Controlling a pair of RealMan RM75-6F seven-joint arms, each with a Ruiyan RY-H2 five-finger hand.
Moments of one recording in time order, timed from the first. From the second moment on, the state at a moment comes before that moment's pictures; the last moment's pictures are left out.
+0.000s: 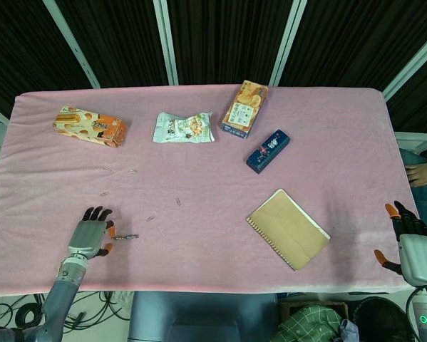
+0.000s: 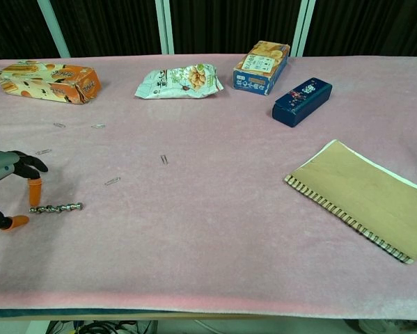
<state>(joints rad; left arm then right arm) -0.47 -1.49 0.01 -1.64 0.94 1.15 0.56 0.07 -1.11 0.09 -1.65 -1.39 1.45 -0.13</state>
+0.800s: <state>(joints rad) -0.48 -1.52 -0.02 -1.60 0.92 1.13 0.58 0.07 -1.11 0.09 -1.66 -1.38 1.44 -0.13</state>
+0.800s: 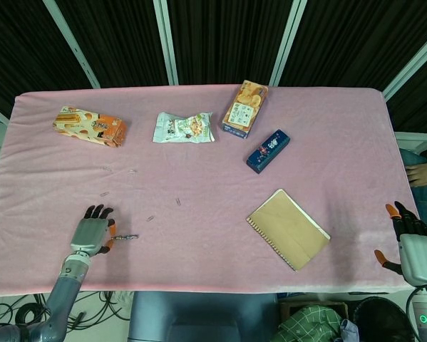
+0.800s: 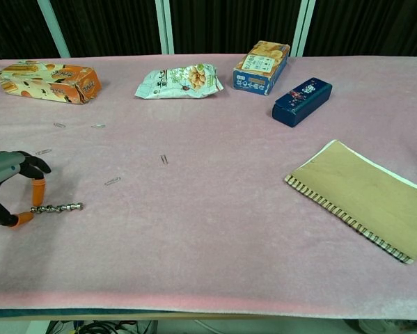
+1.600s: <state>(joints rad) -0.48 -1.53 -0.02 -1.60 0.92 1.12 0.59 0.07 -1.11 0.09 -1.66 -1.38 1.44 -0.13</state>
